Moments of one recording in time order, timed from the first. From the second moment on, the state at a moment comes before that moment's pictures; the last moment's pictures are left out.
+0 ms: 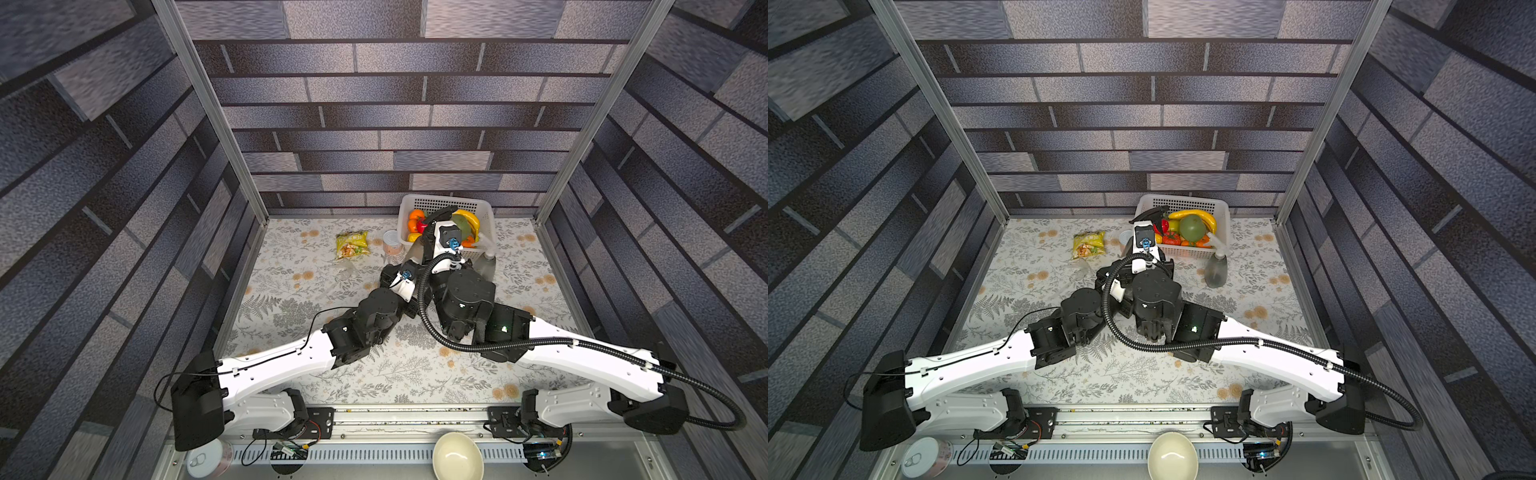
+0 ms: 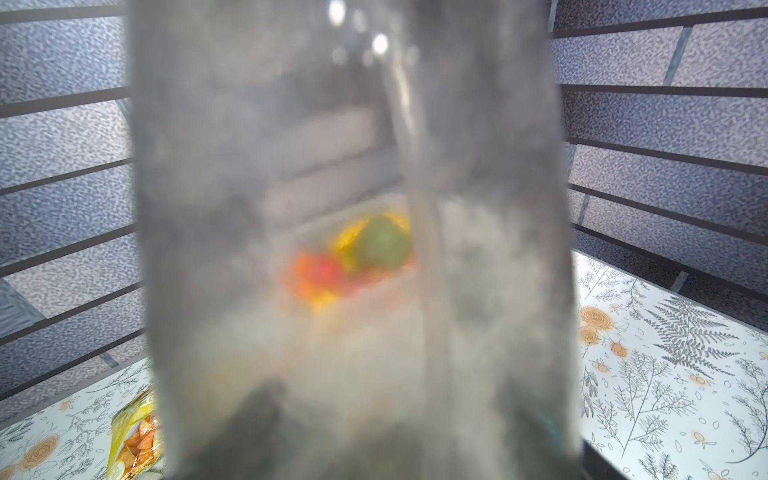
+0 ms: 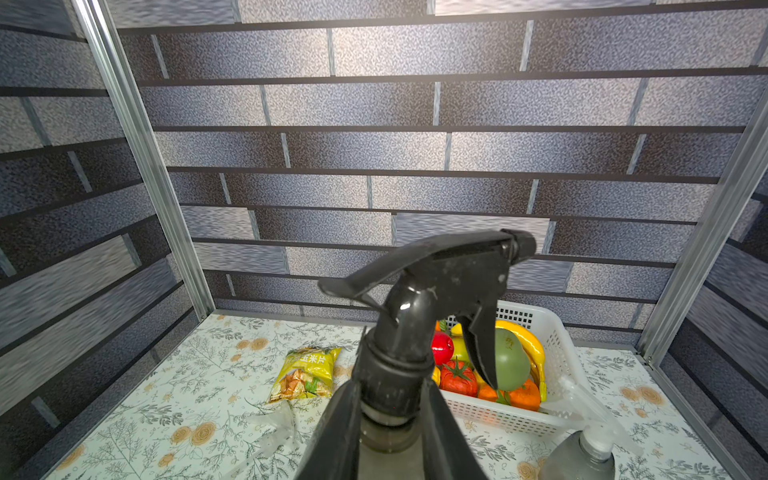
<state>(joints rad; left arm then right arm) -1.07 1.22 0.85 0.26 -0.45 0.08 1.25 1.28 1.31 -0.02 1.07 0.01</state>
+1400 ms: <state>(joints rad) -1.04 1.10 0.77 0.37 -0.26 0.15 1.30 1.03 1.24 -0.30 0.76 0.03</state>
